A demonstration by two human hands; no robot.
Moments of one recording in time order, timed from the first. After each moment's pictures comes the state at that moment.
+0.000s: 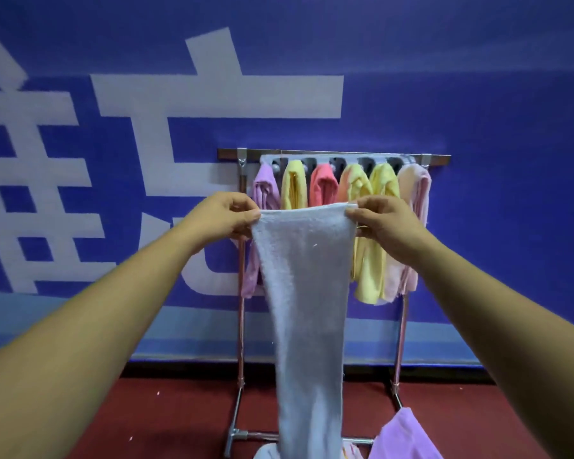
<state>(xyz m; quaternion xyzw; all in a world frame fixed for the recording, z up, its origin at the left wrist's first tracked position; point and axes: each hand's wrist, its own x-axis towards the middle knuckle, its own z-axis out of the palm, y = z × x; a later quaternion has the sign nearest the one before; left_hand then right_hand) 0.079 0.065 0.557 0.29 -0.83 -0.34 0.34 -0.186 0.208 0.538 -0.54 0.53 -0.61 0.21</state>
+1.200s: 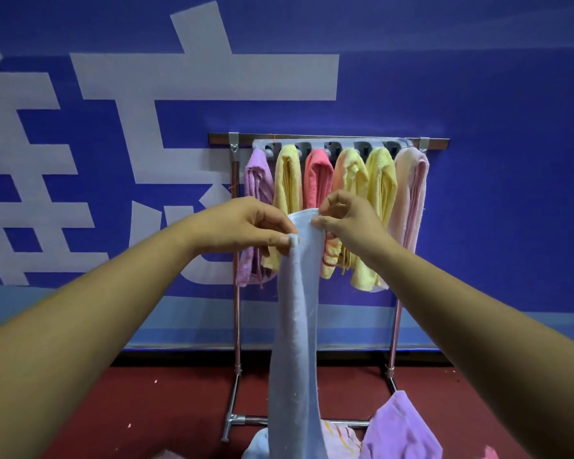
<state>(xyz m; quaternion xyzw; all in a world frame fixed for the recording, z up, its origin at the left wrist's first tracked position) 0.069 0.116 0.561 0.15 -0.94 -0.28 0.14 -0.152 0.188 0.511 -0.55 0.59 -0.58 0.13</state>
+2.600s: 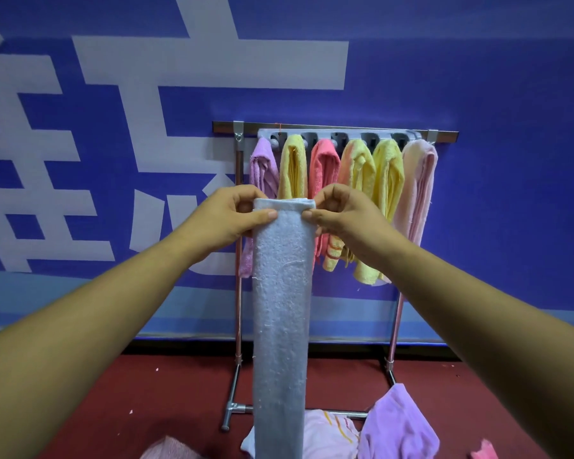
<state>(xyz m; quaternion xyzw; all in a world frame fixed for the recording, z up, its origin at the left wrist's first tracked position) 0.079 0.093 0.526 0.22 -0.83 -0.37 0.35 -0.126 0.198 0.514 -0.58 0.49 -0.59 0.26</state>
